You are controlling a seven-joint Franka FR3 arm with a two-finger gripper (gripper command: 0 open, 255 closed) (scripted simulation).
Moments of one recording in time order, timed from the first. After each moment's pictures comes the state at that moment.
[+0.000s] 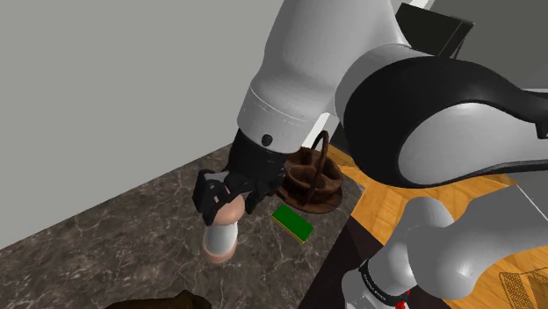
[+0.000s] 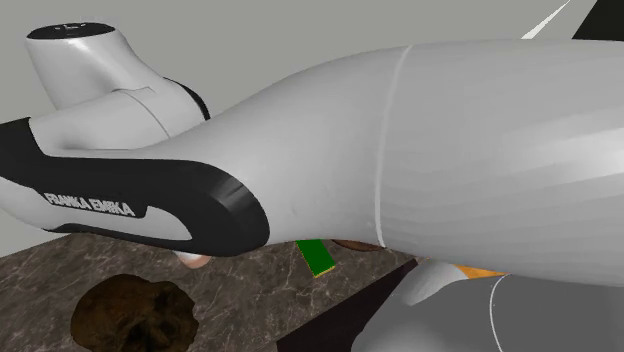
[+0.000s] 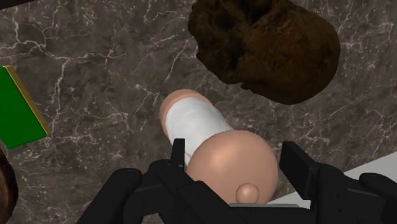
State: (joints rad) arm 0.47 -0.40 0.42 -2.19 0.24 1.97 0.90
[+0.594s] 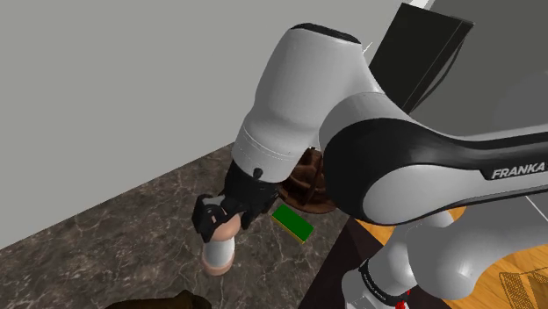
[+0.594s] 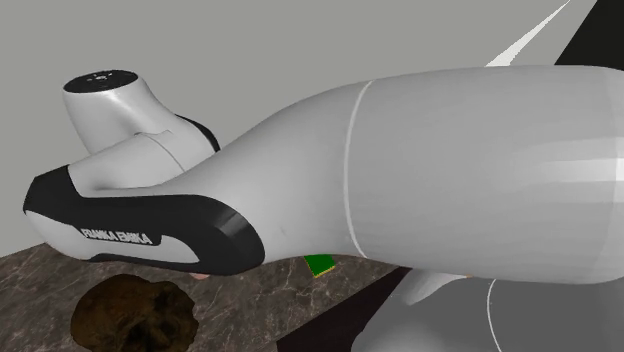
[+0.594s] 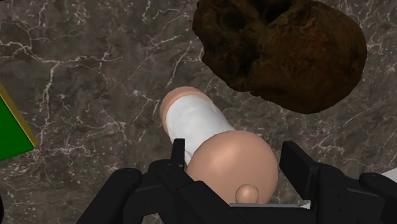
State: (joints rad) arm 0.47 -0.38 0.43 -2.30 0.25 2.10 0.90
